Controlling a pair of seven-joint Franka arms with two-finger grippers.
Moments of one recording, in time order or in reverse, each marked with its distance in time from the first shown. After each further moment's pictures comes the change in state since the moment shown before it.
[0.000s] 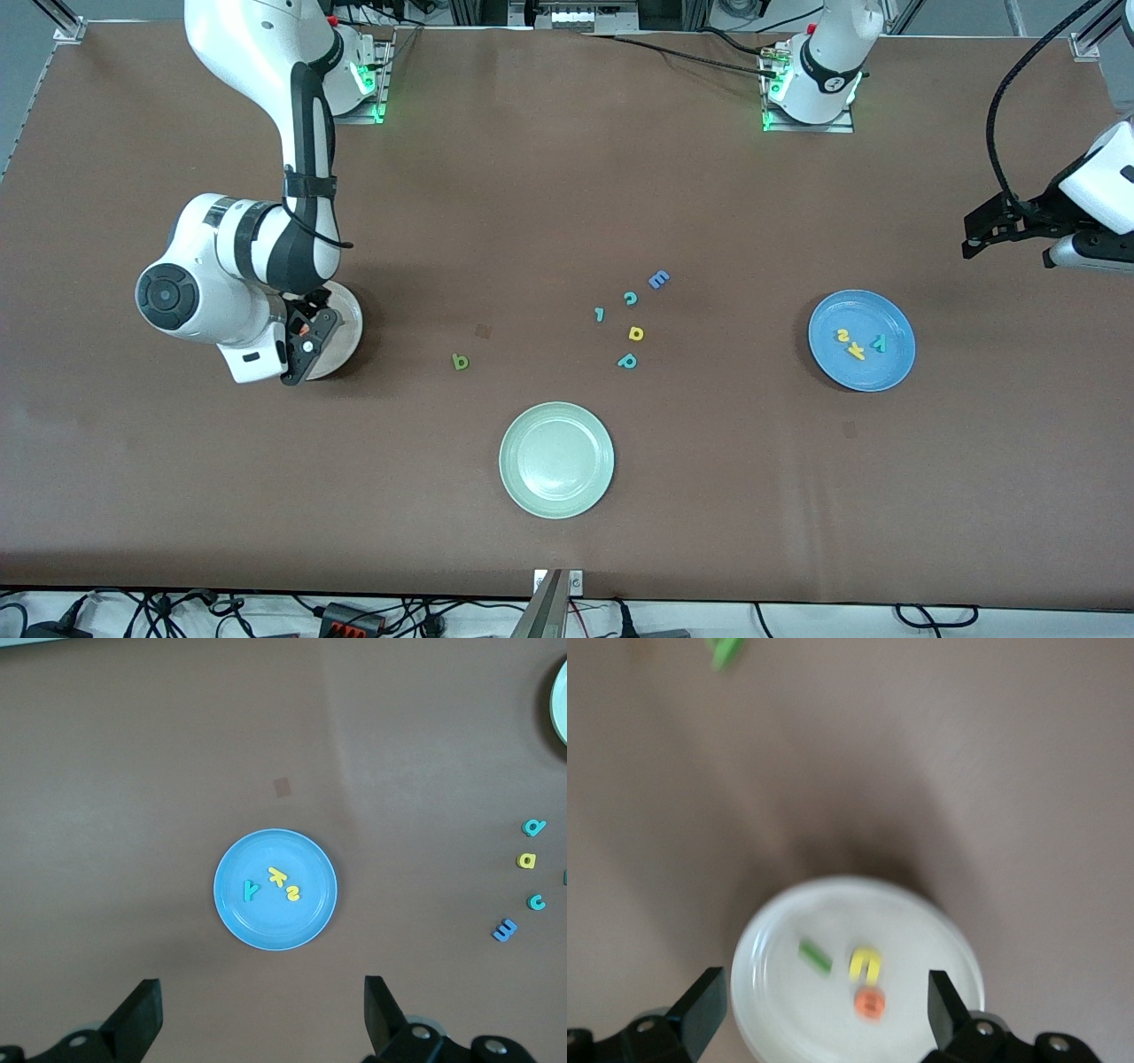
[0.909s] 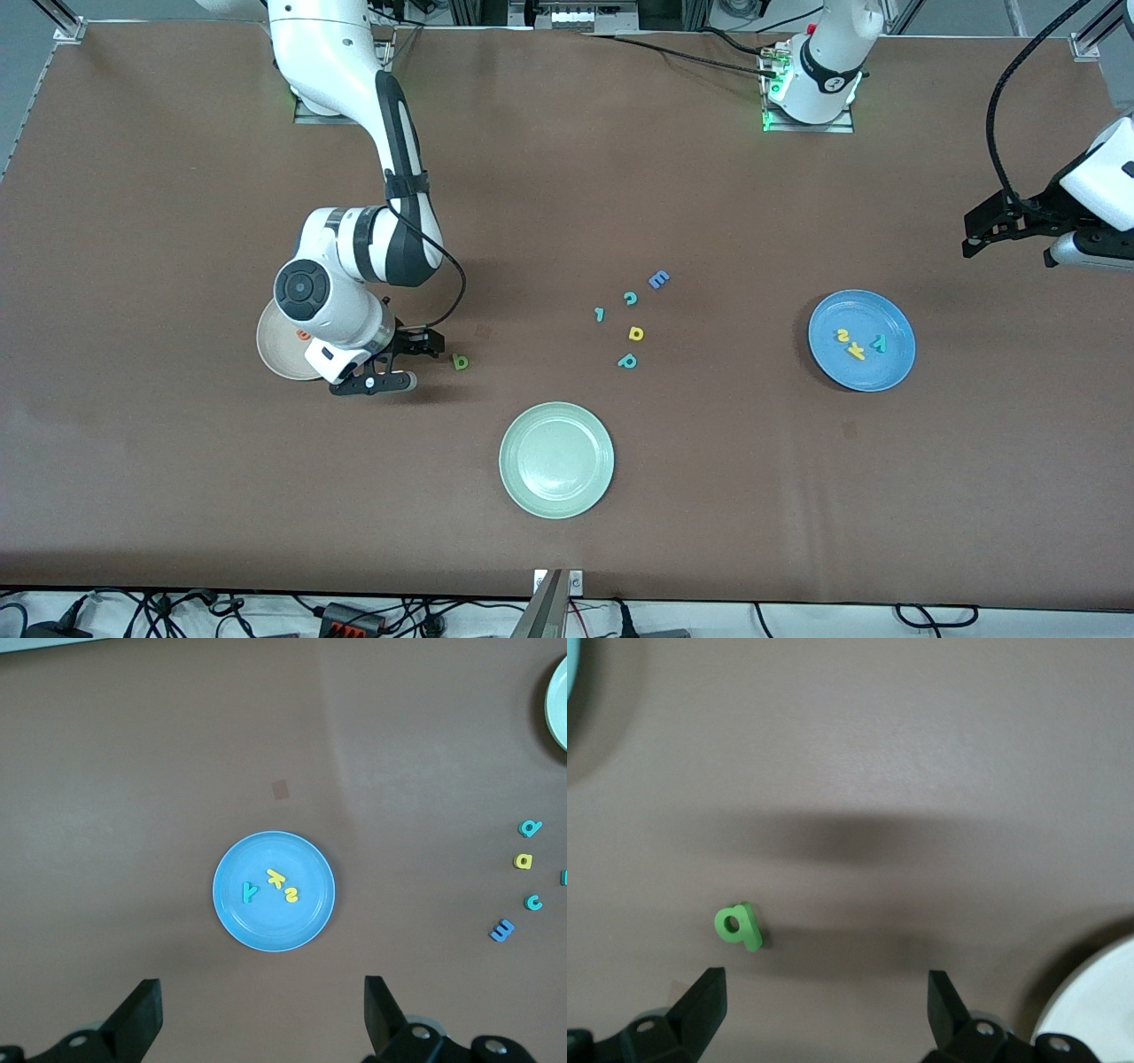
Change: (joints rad) left arm -0.003 0.001 -0.001 0.006 0.000 -0.004 0.000; right arm 0.051 0.075 0.161 0.043 0.081 0.177 1.080
